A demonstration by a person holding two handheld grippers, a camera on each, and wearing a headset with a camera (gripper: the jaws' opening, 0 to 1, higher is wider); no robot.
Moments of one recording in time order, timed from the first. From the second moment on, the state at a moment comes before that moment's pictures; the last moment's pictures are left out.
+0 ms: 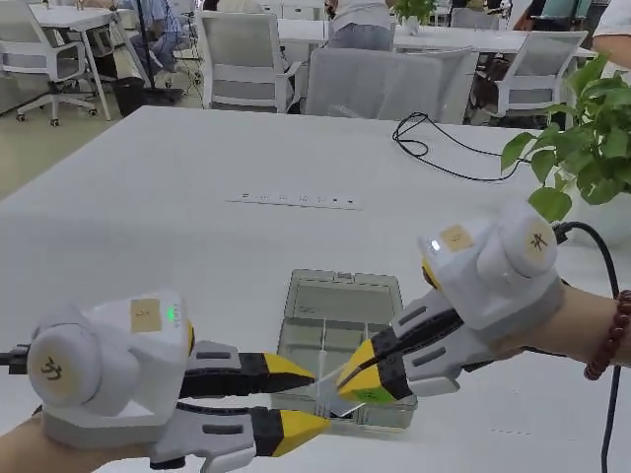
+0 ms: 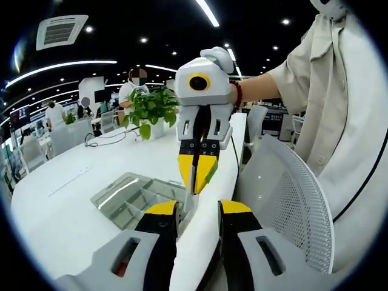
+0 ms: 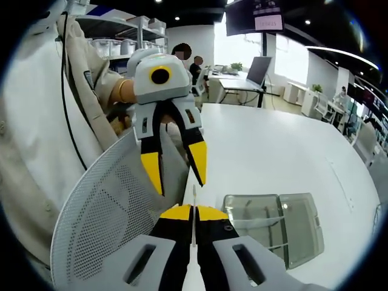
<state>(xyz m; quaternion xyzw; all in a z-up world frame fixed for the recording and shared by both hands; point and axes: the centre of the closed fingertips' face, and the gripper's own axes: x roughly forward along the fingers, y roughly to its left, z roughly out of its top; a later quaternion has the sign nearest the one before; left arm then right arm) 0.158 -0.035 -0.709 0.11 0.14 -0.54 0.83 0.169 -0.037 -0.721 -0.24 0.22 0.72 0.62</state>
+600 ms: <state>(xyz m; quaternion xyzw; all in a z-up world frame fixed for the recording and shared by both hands) 0.182 -0.010 -0.713 0.08 0.14 -0.44 0.88 0.226 -0.025 -0.735 -0.27 0.22 0.66 0.67</state>
